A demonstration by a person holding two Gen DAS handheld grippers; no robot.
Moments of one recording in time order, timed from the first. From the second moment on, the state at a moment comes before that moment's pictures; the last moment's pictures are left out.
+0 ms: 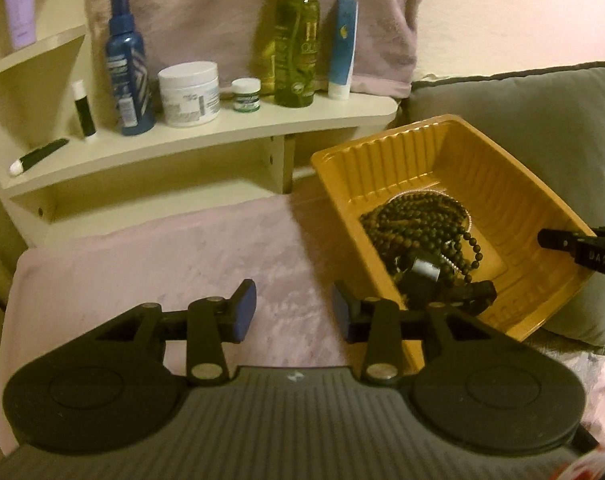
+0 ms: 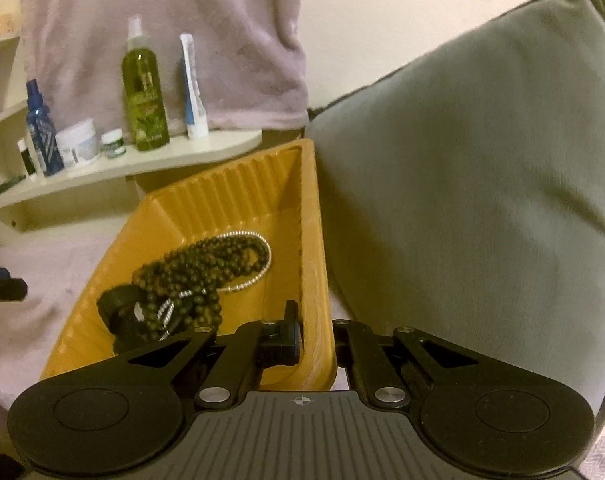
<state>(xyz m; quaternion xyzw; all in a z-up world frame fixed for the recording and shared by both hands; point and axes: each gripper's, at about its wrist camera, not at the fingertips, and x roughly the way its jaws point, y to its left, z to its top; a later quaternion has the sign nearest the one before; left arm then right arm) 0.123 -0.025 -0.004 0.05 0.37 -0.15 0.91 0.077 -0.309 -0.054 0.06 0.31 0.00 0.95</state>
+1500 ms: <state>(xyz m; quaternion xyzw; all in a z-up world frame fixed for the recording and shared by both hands) 0.085 -0.004 -0.023 0.03 0.40 -0.07 0.91 0.050 -0.337 -0.070 0.12 0.29 0.03 0.95</state>
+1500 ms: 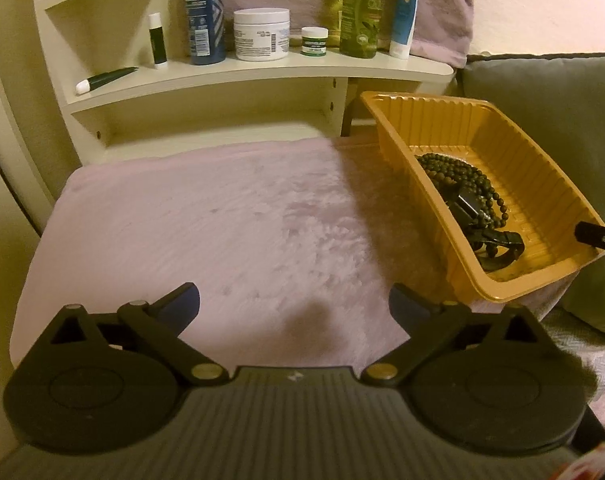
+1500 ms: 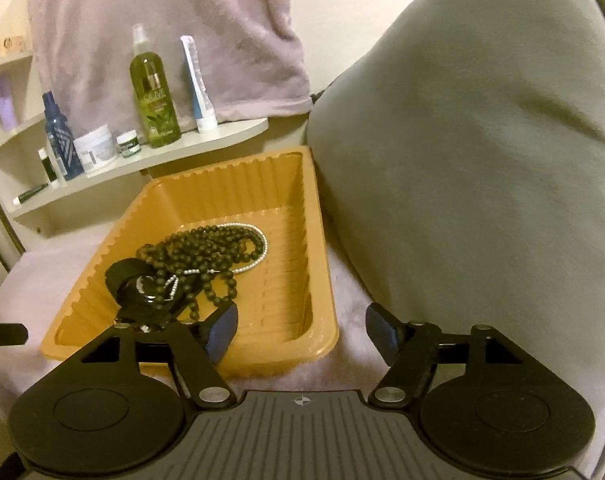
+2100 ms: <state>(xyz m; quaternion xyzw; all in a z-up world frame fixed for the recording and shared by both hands) 0.037 -0.003 0.001 0.01 0.37 -0.05 0.93 0.009 -0.296 -0.033 0.14 0.37 0.05 0.92</state>
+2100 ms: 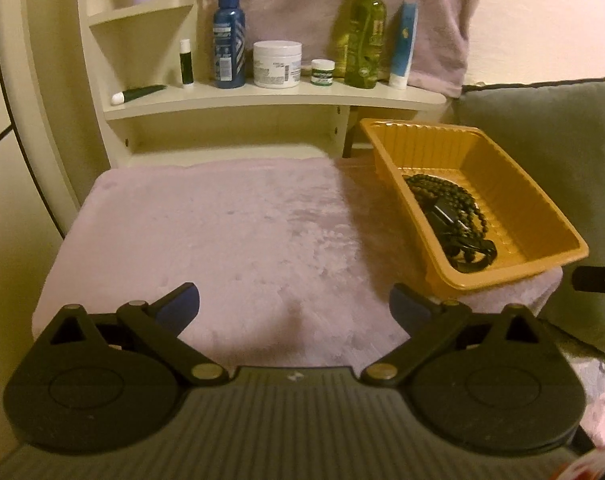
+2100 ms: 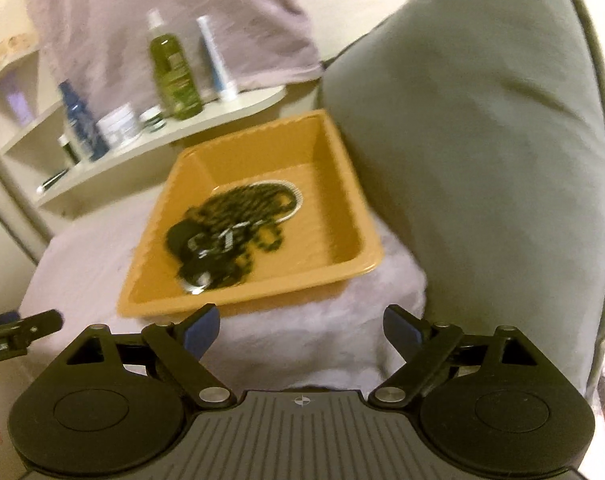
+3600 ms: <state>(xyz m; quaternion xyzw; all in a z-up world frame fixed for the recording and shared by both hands) -0.019 -0.003 0.023 -0.02 0.43 -0.02 0.90 -0.021 -0.233 -0.015 0.09 0.41 0.11 0.90</state>
